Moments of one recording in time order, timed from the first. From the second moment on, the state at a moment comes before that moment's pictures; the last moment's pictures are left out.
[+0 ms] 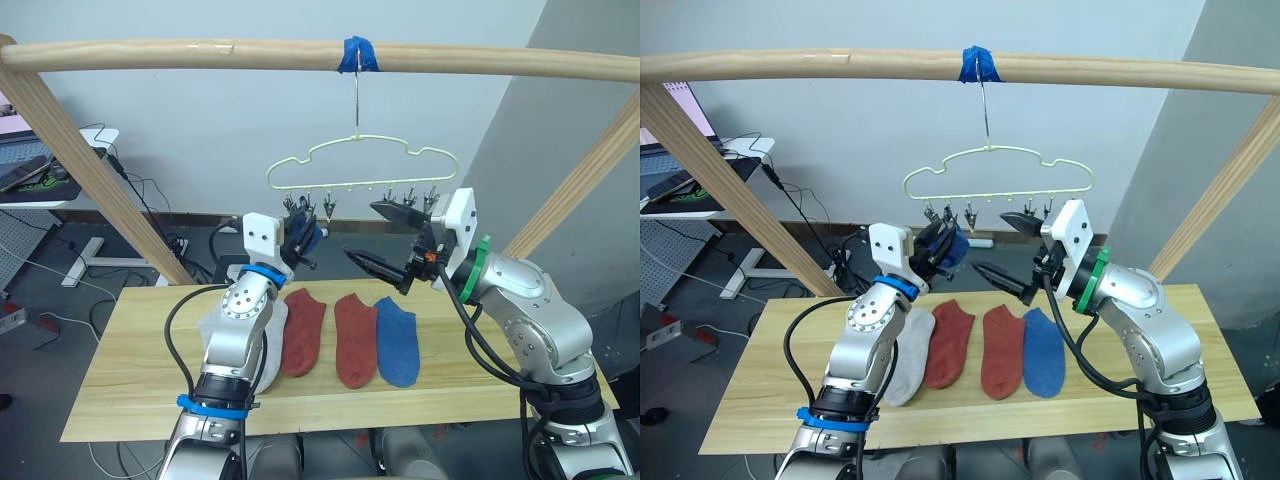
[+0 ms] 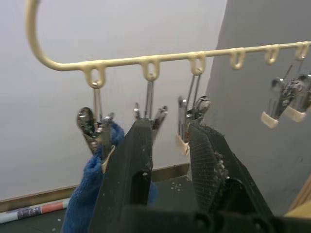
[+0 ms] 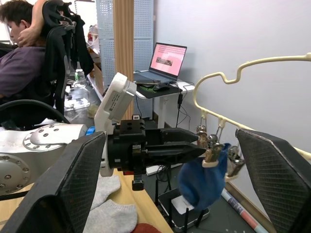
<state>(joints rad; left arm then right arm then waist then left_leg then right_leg) -0.37 0.15 -0.03 0.08 -0.13 0.05 -0.26 -0.40 -0.41 0.08 -0.45 0.48 0.52 0.69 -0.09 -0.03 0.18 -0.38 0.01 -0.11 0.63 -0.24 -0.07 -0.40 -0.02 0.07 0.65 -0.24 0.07</state>
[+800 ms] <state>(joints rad) -0.42 0.15 -0.01 0.18 -0.11 0.01 -0.25 -0.41 -0.42 0.10 -0.46 0.49 0.52 0.69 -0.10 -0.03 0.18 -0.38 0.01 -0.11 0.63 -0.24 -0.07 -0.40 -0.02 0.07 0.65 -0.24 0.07</state>
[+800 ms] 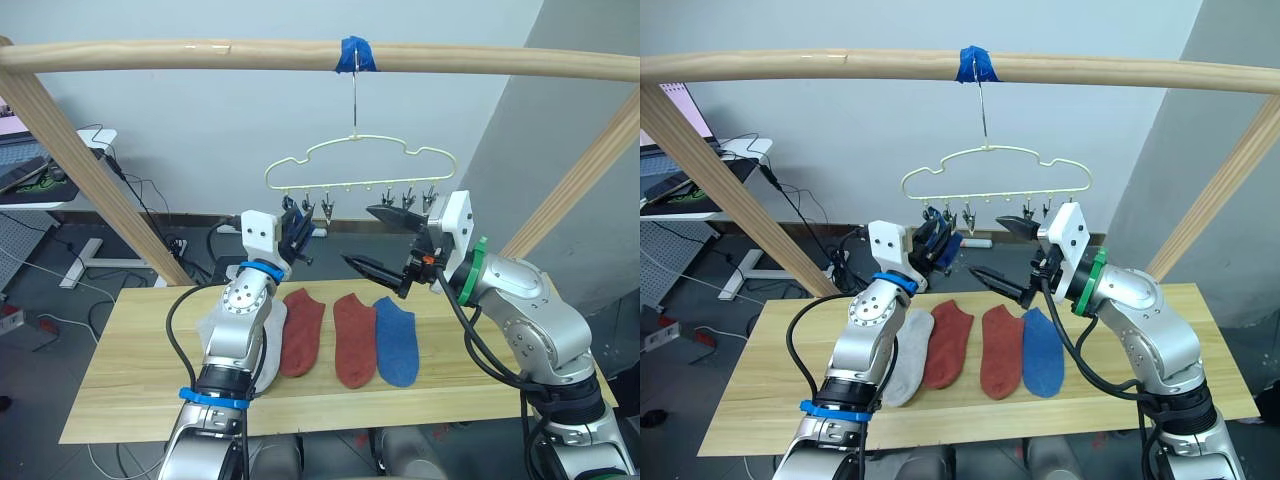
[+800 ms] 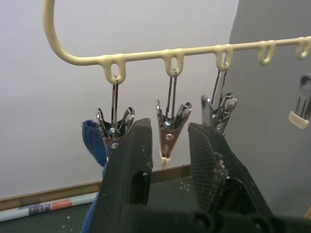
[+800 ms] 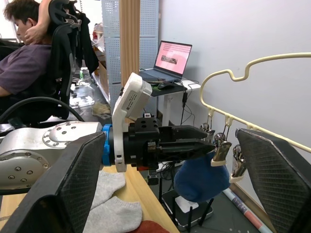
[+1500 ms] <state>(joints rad) -0.49 0.13 -0.01 0.29 -0.09 -0.07 -0.24 -0.41 -0.42 0.10 -0.46 0.49 0.52 0.68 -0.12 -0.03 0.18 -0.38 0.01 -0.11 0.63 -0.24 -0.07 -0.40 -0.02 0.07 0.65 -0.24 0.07</state>
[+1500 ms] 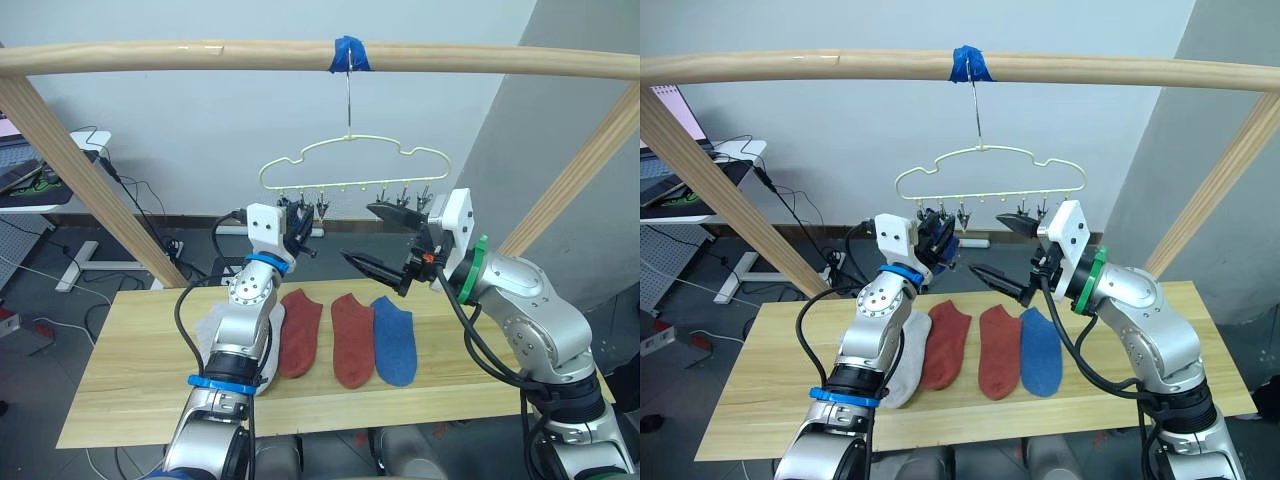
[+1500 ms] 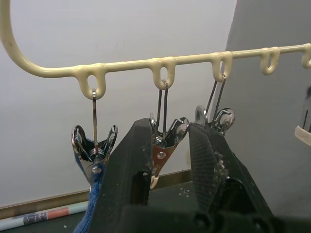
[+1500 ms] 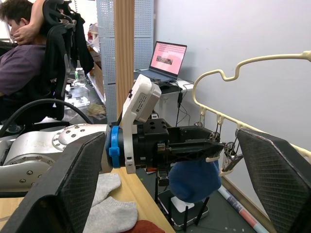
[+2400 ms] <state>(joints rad) -0.54 0.13 0.00 0.37 -0.05 -0.11 -0.19 -0.41 -0.42 0.10 -0.46 0.49 0.52 0.68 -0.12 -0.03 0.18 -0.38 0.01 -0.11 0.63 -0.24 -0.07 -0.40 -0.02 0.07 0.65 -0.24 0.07</state>
